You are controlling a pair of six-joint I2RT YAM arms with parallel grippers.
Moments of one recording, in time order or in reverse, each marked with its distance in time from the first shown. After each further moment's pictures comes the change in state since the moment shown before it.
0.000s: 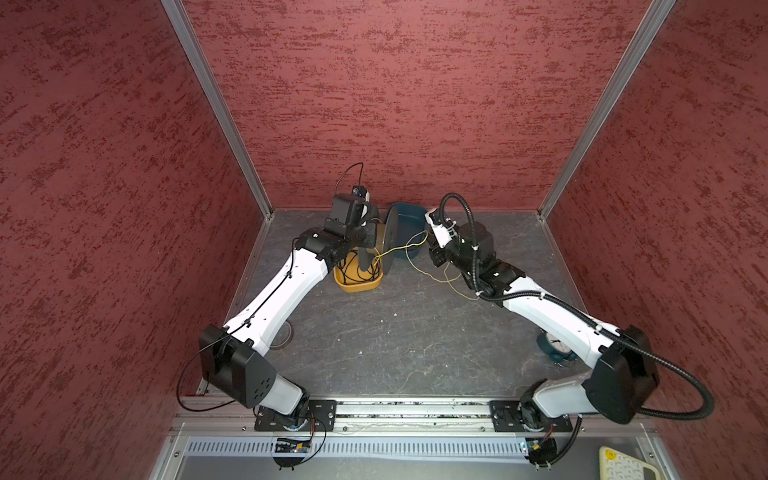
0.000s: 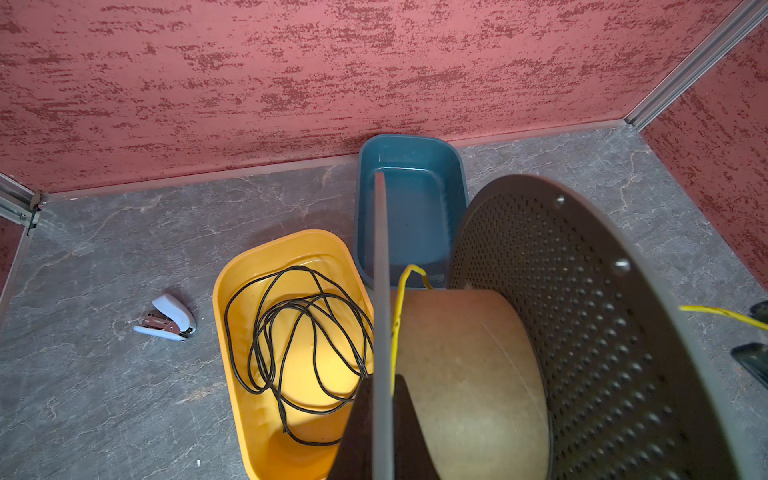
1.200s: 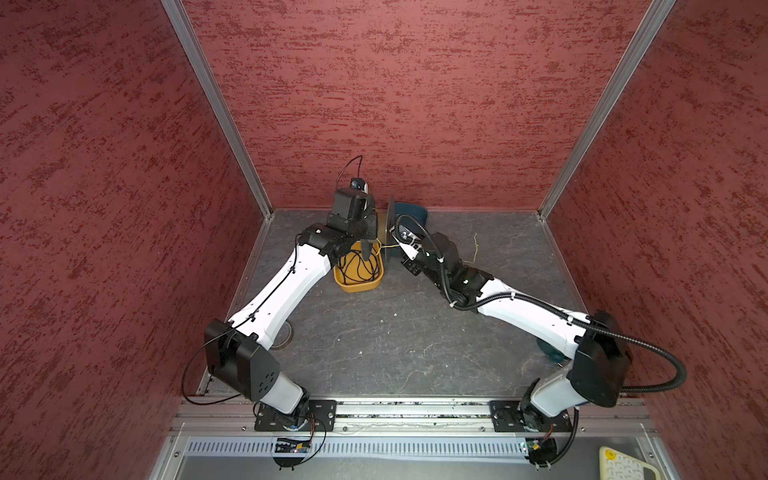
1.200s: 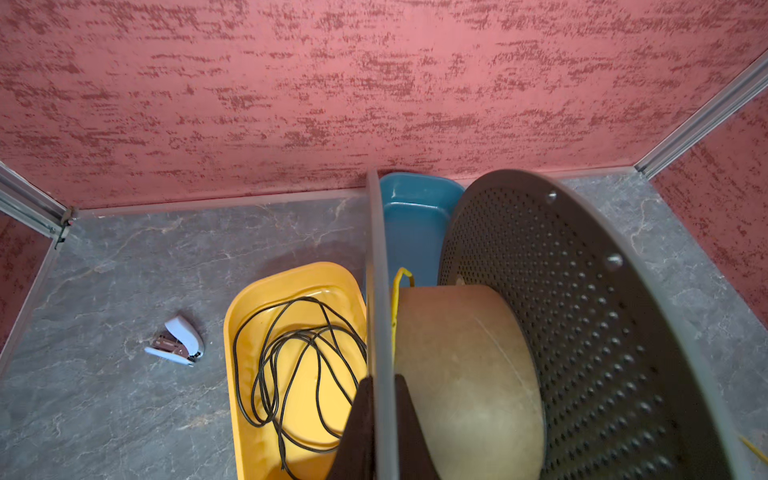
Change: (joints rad) left arm -0.003 0.038 0.048 0.045 -0.060 -0.029; right arm 0.200 0.126 0.088 0.010 0.306 -0.225
